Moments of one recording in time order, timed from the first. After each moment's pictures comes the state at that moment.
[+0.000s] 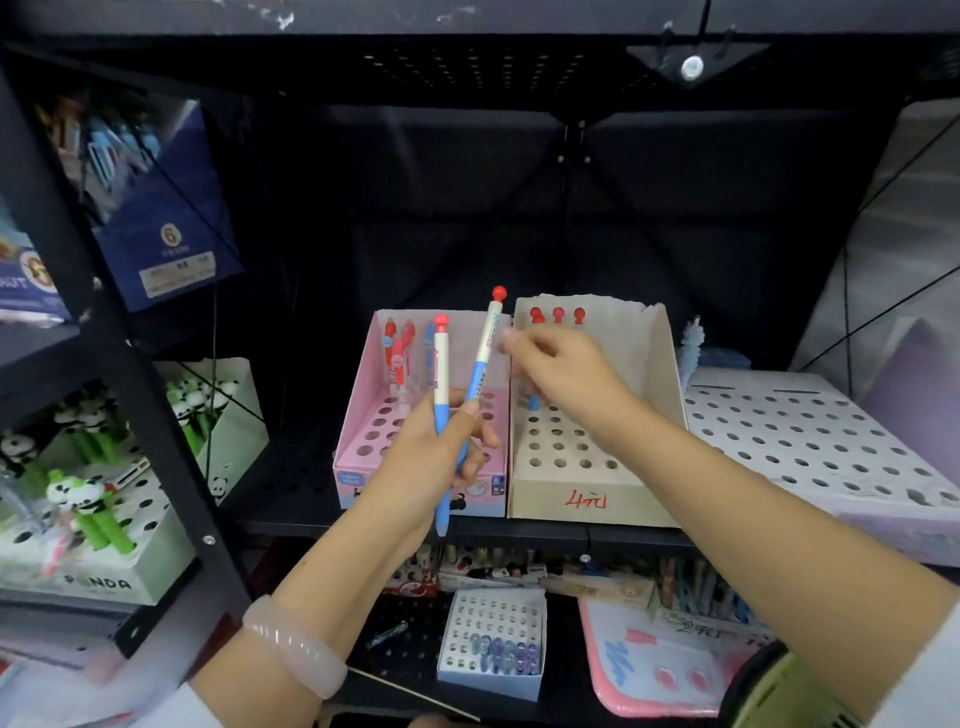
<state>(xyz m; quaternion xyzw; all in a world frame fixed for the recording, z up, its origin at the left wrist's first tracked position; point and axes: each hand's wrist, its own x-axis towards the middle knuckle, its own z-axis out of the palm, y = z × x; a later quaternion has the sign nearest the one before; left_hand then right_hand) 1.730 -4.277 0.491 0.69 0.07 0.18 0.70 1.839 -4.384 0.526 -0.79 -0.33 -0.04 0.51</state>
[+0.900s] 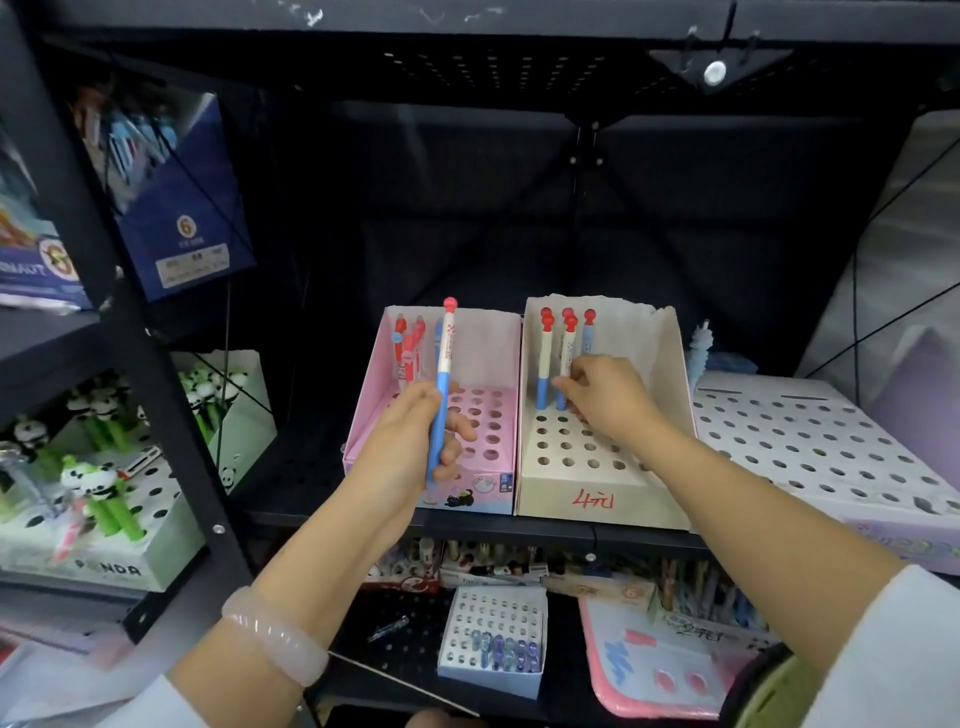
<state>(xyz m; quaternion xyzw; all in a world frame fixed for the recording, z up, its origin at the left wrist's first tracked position) 1.725 -4.256 0.492 0.62 0.10 0.18 0.75 1.886 -4.400 0.495 -0.92 -0.25 -0.07 0.28</state>
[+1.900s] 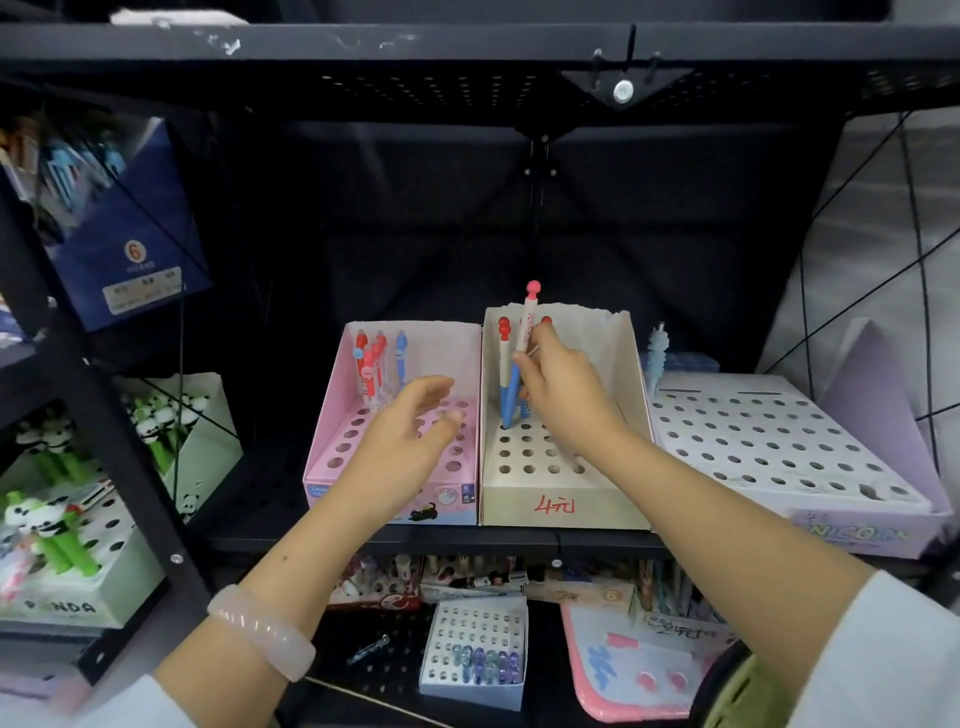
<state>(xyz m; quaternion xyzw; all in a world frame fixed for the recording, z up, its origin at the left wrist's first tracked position) 1.744 -4.264 0.491 0.84 0.03 0.22 0.49 1.864 -4.402 0.509 -0.86 -0.32 -0.17 0.36</state>
